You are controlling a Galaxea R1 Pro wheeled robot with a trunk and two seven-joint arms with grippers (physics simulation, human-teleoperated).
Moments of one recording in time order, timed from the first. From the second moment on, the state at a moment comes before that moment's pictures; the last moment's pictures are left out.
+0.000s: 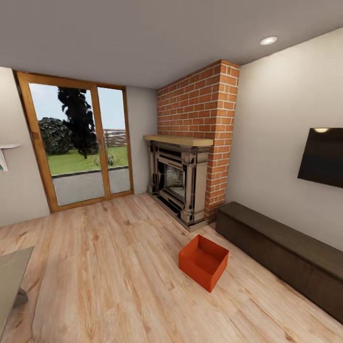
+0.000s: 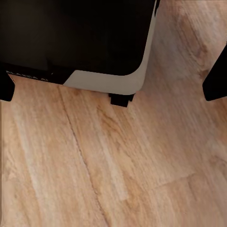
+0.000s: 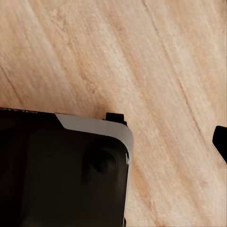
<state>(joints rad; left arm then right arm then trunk) -0.22 0.03 0.05 0.00 0.16 -0.01 0.03 -0.12 -0.03 0.08 0.02 0.02 -0.16 0.04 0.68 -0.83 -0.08</state>
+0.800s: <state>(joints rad) -0.22 0.03 0.05 0.00 0.16 0.00 0.03 -0.12 -0.03 0.09 0.02 0.02 -0.16 0.04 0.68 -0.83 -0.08</state>
